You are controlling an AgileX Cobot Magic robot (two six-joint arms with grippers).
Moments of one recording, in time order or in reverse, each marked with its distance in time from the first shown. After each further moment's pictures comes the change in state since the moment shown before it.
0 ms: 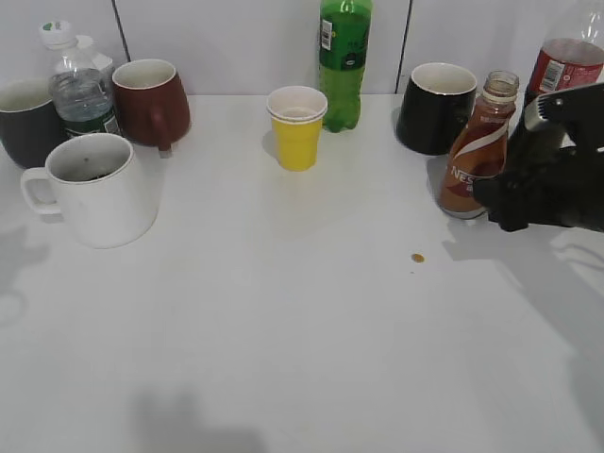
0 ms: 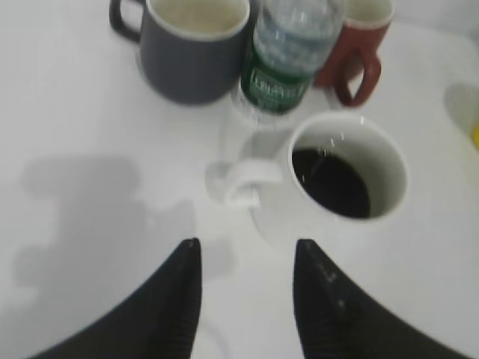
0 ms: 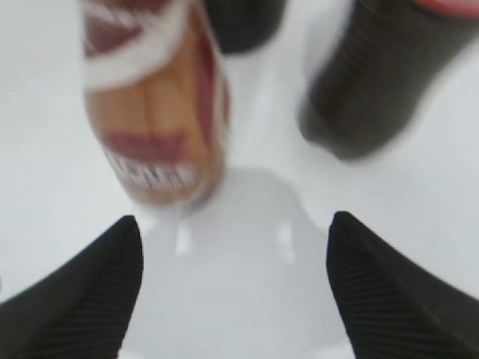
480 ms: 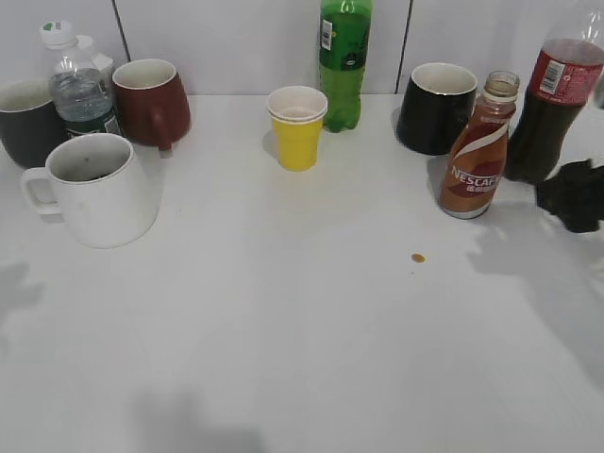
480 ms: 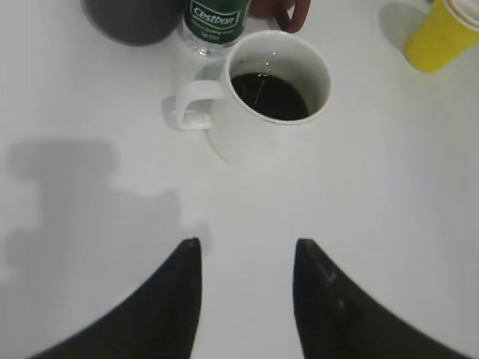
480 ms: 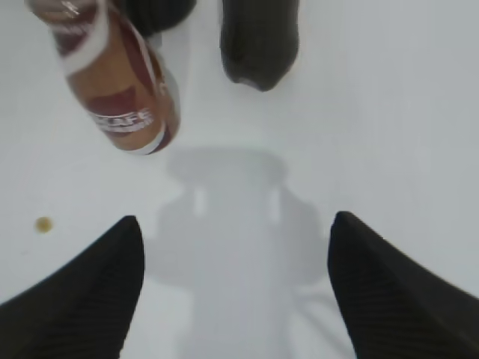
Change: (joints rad) left arm -0.104 -0.154 -0.050 -0.088 0.275 0.098; right arm 0.000 -0.284 -0.001 0.018 0.430 0.092
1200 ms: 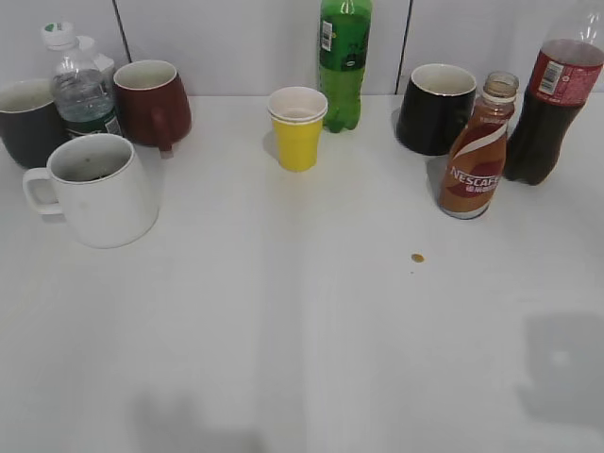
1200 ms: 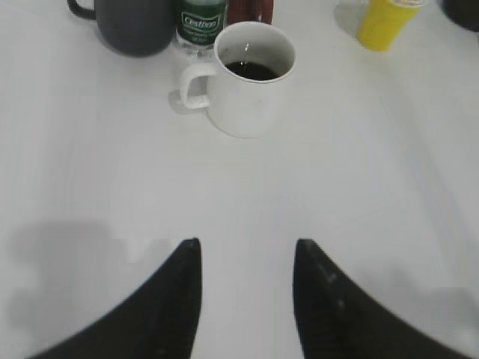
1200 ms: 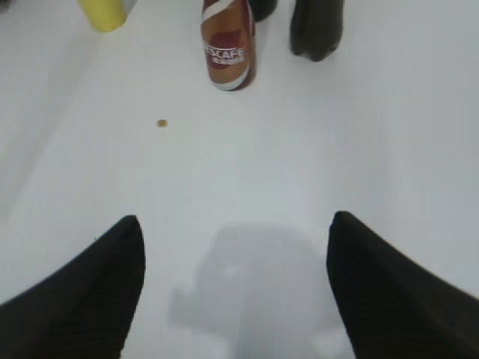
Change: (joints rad) left arm -0.001 -0.424 -0.003 -0.032 0.294 0.162; right arm 0.000 -0.854 -0.070 0.409 0.831 -0.273
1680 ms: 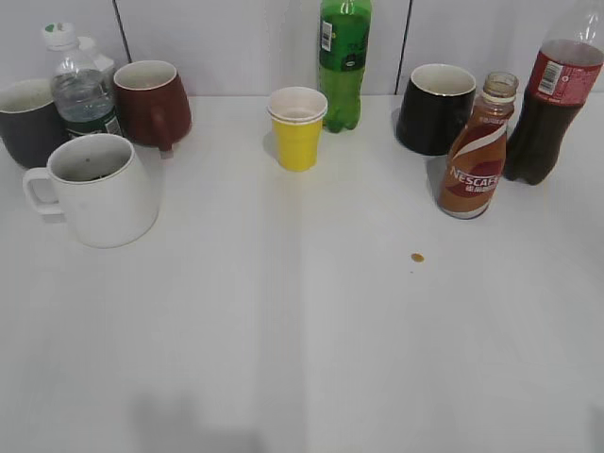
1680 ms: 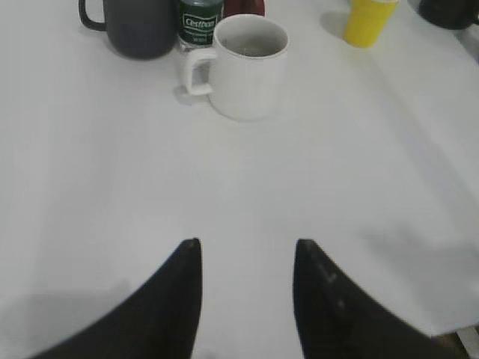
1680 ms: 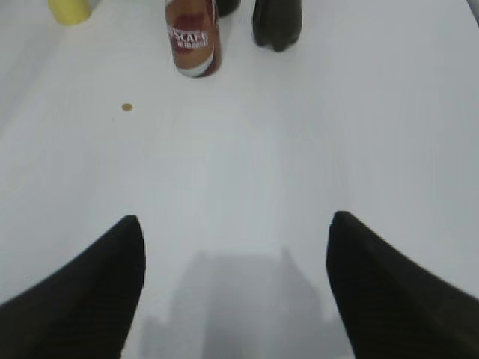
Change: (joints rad) left arm 0.000 -0.388 0.129 -0.005 0.127 0.060; right arm 0.000 -0.395 0.056 -0.110 0.217 0.009
